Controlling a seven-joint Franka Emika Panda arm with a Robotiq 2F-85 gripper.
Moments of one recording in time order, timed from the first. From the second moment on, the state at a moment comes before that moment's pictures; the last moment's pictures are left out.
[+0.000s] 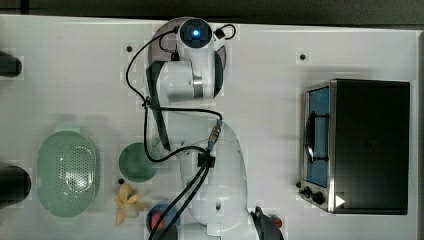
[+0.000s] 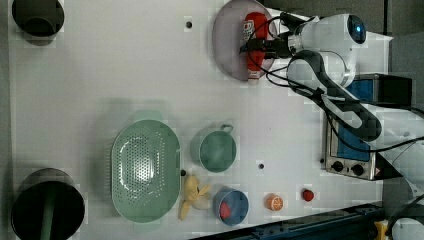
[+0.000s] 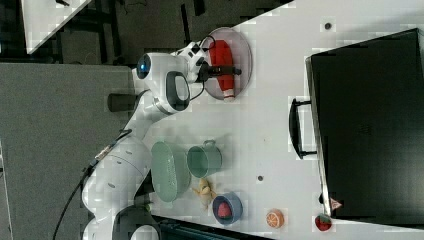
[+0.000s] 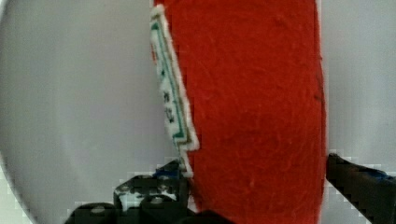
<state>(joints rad) -0.02 0.90 0.13 -1.49 -0.08 0.83 -0.55</state>
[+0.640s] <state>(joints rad) -0.02 0.89 0.10 -1.47 -0.08 0.82 -0.55</state>
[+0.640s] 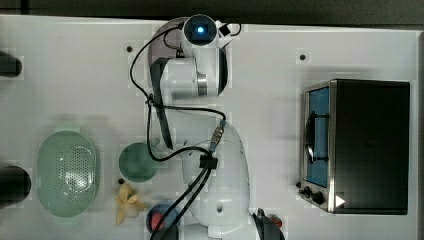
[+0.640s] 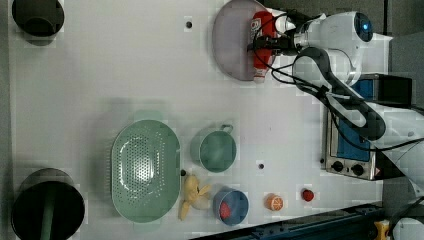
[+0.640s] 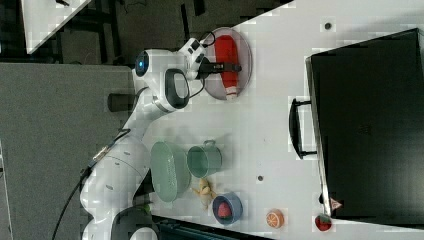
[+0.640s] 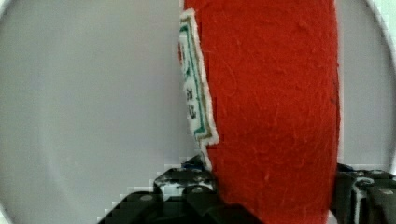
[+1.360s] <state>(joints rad) -0.08 0.43 0.11 -1.57 -0.01 0.40 -0.55</state>
